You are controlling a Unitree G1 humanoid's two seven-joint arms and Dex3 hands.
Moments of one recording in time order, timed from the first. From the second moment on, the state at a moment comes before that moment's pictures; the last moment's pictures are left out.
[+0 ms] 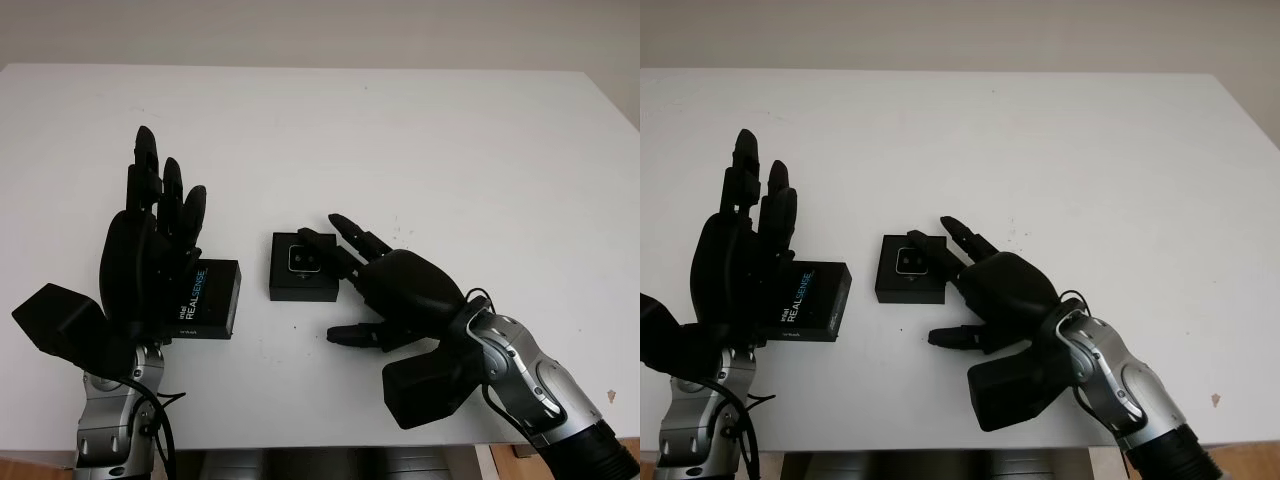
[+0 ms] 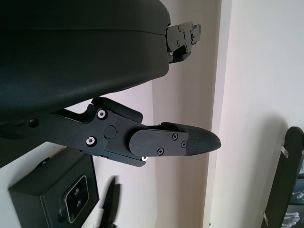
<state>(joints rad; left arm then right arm) -0.07 0.12 0.18 -0.20 -0.22 -0.05 -0.14 -0.22 -0.47 0.27 -0.07 -0.65 -0.23 0.20</state>
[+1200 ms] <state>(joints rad) -0.23 0.93 0.26 0.24 -0.09 -0.24 -0.85 -0.35 -0.30 -0.21 -0.21 0.22 0.18 0.20</state>
